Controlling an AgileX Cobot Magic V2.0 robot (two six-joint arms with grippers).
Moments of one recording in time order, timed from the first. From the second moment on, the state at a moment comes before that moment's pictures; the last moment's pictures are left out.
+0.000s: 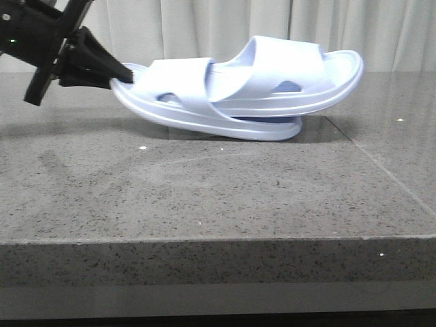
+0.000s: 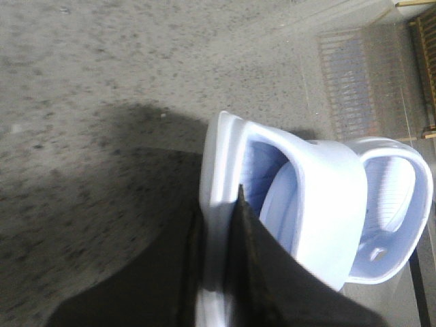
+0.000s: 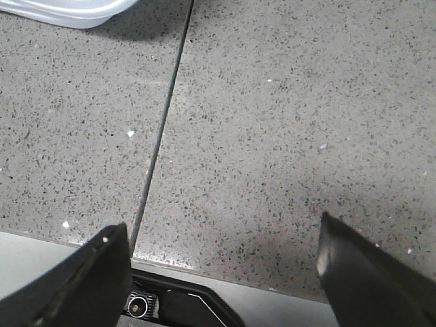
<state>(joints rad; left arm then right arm) -0.08 1.86 -1.30 -1.31 0.95 0.73 0.07 0.82 -0.81 0.20 0.94 -0.11</state>
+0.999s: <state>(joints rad) -0.09 1.85 -1.30 -1.28 0.89 0.74 0.07 0.82 -0.81 0.21 0.94 -0.10</state>
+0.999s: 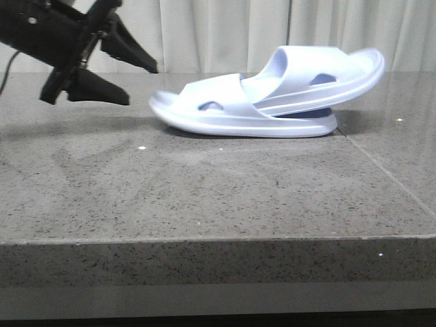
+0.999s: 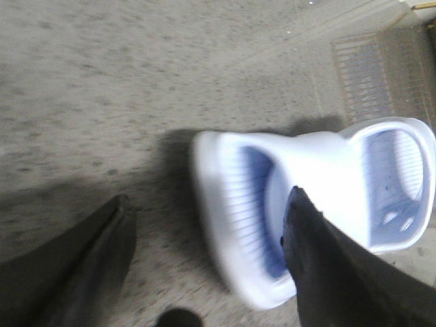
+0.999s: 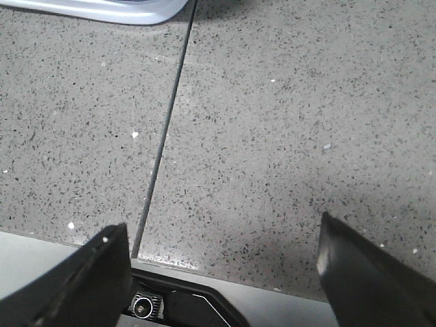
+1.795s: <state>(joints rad) -0.25 1.09 -1.11 -0.02 0.95 -0.03 0.07 0.82 -0.81 0.21 0.94 -0.10</state>
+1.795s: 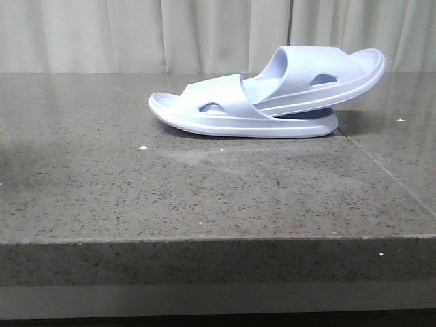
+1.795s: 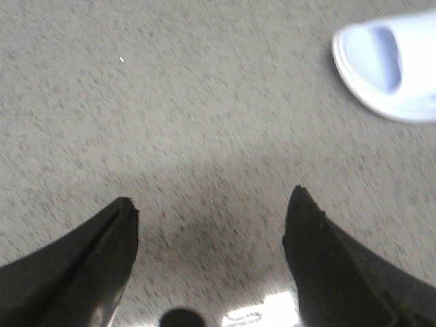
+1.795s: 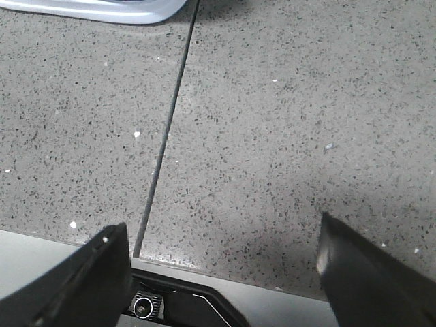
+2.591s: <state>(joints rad) -0.27 0.75 -0.78 0.05 0.84 -0.10 0.07 0.82 -0.81 0.21 0.95 -0.10</state>
